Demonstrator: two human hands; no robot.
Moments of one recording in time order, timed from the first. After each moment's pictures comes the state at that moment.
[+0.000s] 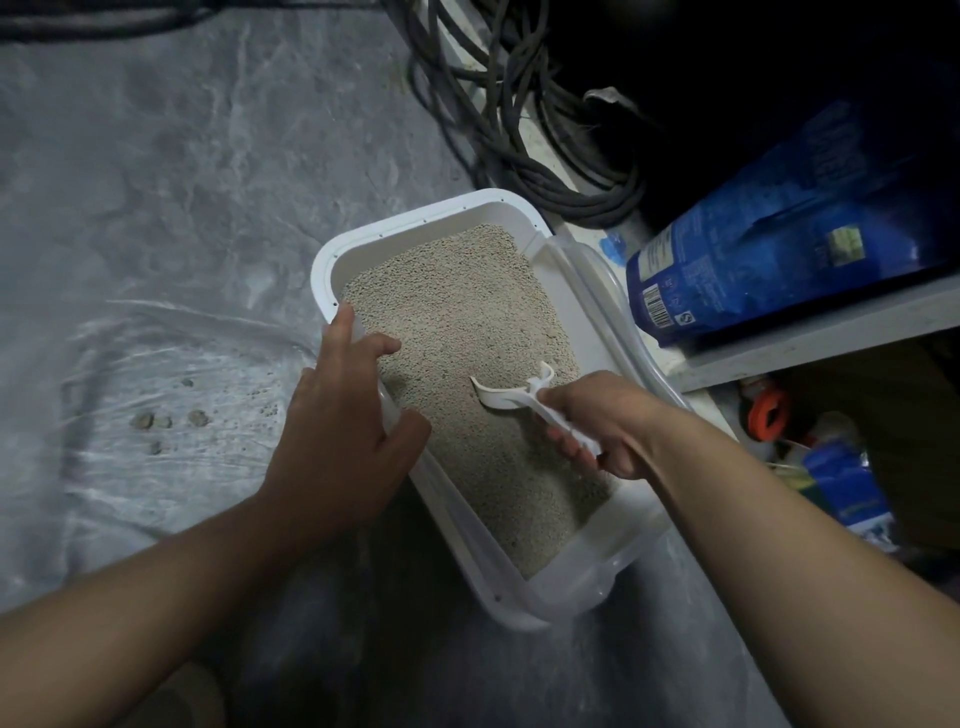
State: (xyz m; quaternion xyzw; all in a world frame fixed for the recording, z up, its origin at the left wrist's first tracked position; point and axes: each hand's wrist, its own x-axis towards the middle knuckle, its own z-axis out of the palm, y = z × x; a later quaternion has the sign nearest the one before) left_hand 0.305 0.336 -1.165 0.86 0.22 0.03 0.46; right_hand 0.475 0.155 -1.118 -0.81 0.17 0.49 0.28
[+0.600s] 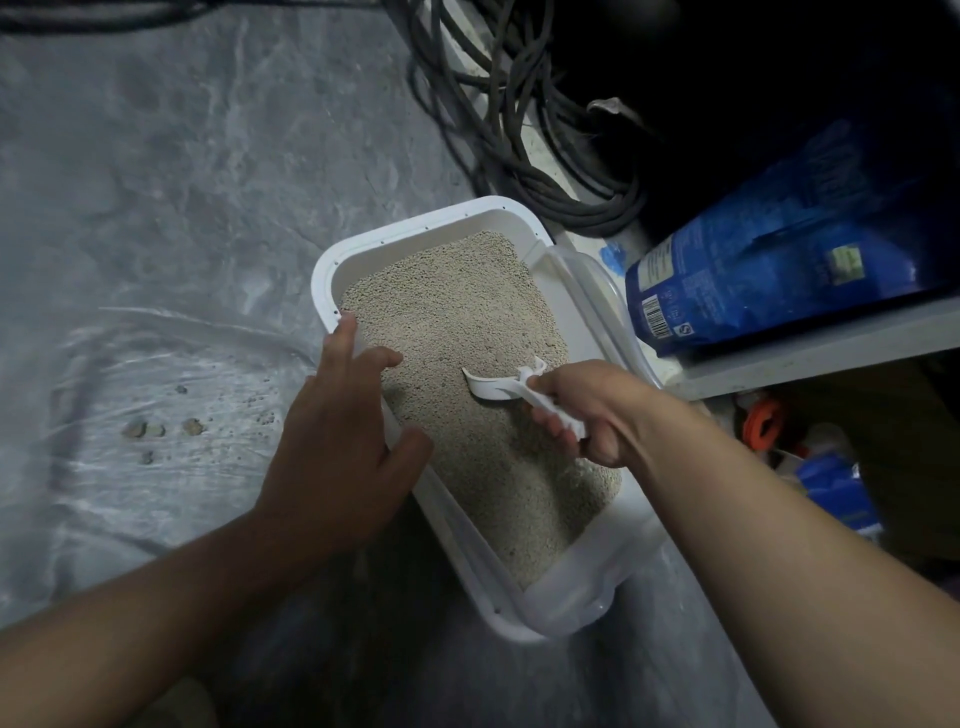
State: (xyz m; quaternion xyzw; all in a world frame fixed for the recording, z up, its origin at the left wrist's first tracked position) left_hand 0.302 0.338 -1.158 0.86 0.22 0.02 0.46; right_hand 0.479 0.188 -1.108 -0.78 0.22 0.48 0.32
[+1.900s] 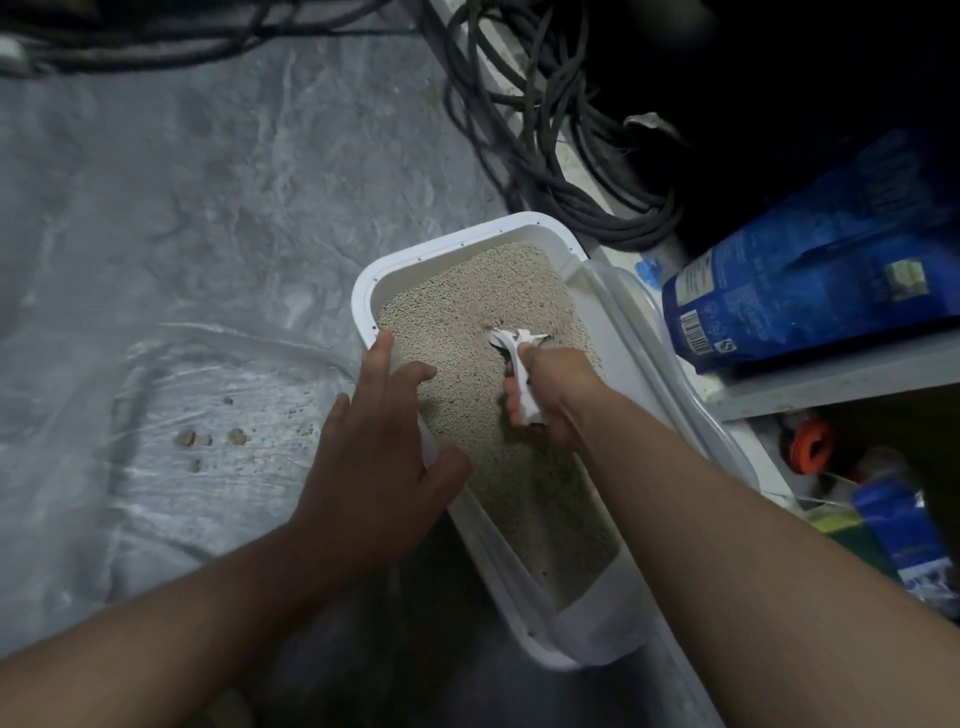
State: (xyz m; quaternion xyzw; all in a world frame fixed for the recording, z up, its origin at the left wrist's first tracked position) left_hand 0.301 0.339 -1.158 0.87 0.23 0.00 0.43; right_hand 0.480 0.236 -1.159 -0.75 0.21 0.40 0.48
